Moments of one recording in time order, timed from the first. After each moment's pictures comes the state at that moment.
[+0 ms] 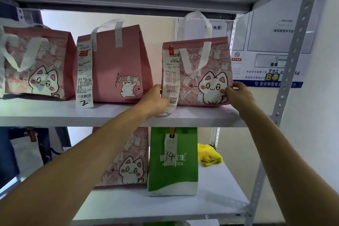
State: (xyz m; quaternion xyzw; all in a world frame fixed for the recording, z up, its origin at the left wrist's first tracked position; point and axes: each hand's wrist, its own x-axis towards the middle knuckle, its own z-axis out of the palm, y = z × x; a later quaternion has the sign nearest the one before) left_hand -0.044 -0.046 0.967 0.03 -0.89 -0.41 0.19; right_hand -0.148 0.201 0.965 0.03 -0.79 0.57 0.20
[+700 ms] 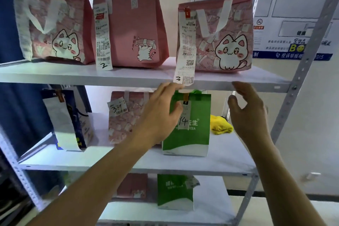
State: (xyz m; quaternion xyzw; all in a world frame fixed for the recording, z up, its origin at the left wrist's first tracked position) left_hand 0.082 -0.029 0.870 -0.08 -0.90 -0.29 0.33; right_hand -0.008 0.179 0.849 0.17 -0.78 0.49 0.35
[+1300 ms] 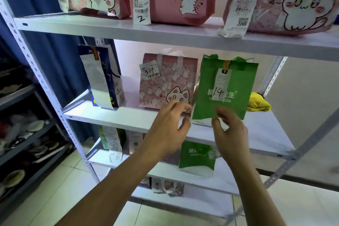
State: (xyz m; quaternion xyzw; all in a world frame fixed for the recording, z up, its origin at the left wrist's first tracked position) left_hand 0.136 -0.077 0.754 0.01 -0.92 -0.31 0.25; right_hand 0.045 0.083 0.715 0.19 -0.82 0.51 0.16
